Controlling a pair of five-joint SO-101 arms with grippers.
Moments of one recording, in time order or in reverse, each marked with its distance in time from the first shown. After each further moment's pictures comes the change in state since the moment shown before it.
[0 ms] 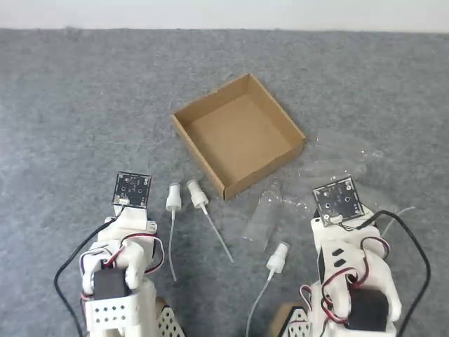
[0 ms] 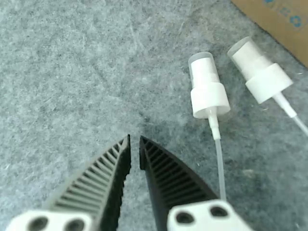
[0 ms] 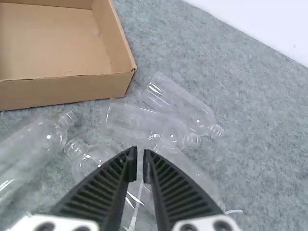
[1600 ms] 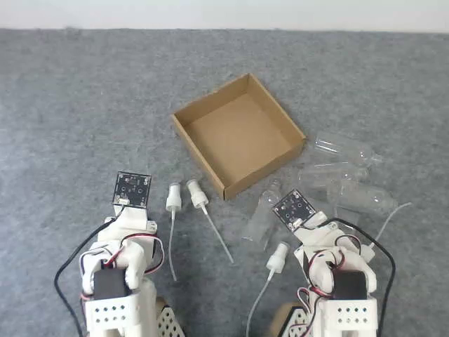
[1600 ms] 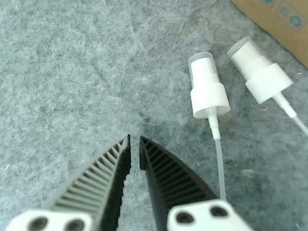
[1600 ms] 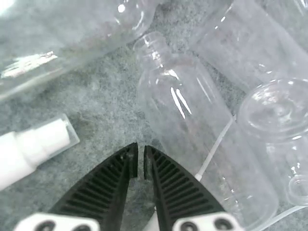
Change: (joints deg) left arm 0.1 0.0 0.0 0.0 0.0; right arm -4.5 0.9 22.7 2.4 15.2
